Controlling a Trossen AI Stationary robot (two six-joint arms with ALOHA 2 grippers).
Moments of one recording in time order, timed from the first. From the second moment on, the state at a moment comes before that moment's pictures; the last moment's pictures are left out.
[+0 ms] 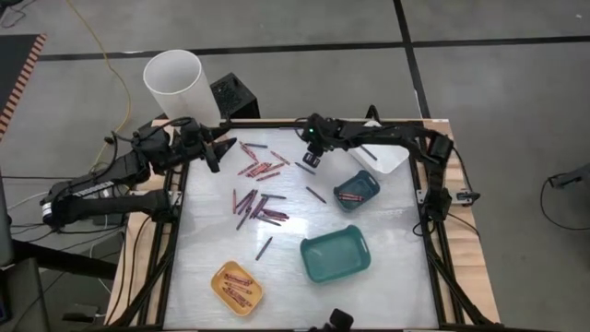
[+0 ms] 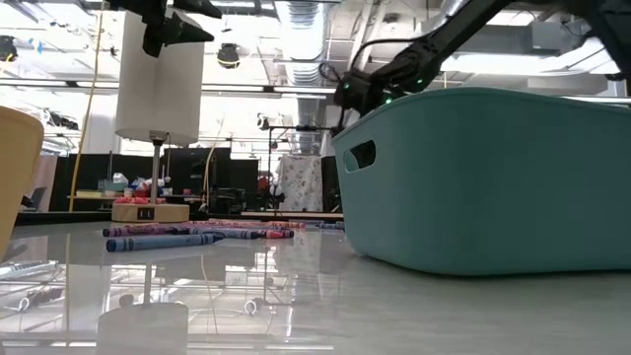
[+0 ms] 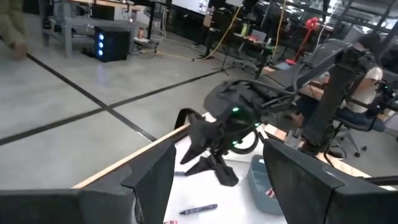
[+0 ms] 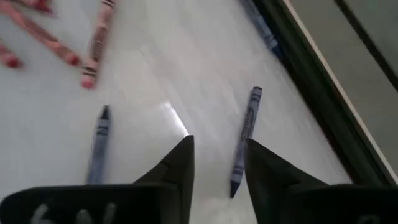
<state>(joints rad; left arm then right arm) 0.38 0.66 0.74 -0.08 -0.15 -0.27 -0.48 1.89 1.34 -0.38 0.15 -0.05</state>
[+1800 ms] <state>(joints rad) 0.38 0.66 0.74 -0.06 -0.08 -0.18 -0.58 2.23 1.77 -0.94 0.03 0.03</state>
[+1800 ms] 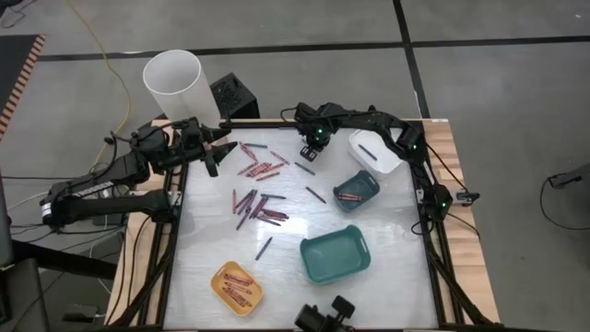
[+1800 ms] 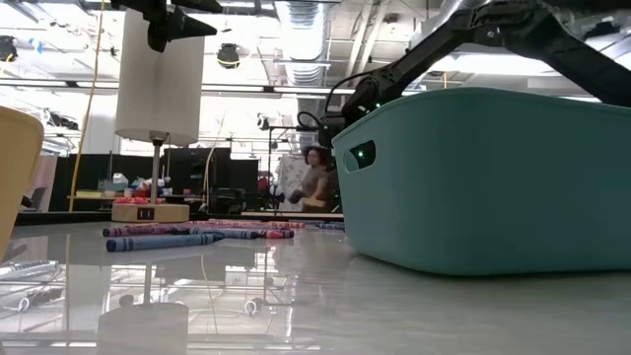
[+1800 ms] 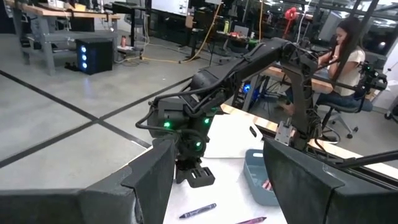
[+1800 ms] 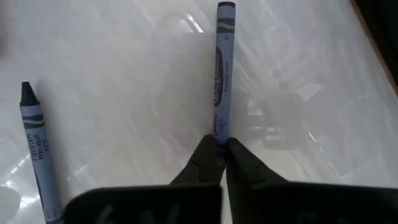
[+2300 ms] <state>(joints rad) 0.38 0.66 0.74 -0.11 -0.08 -0.23 -0.56 2.14 1.87 -0.99 0.03 -0.05</state>
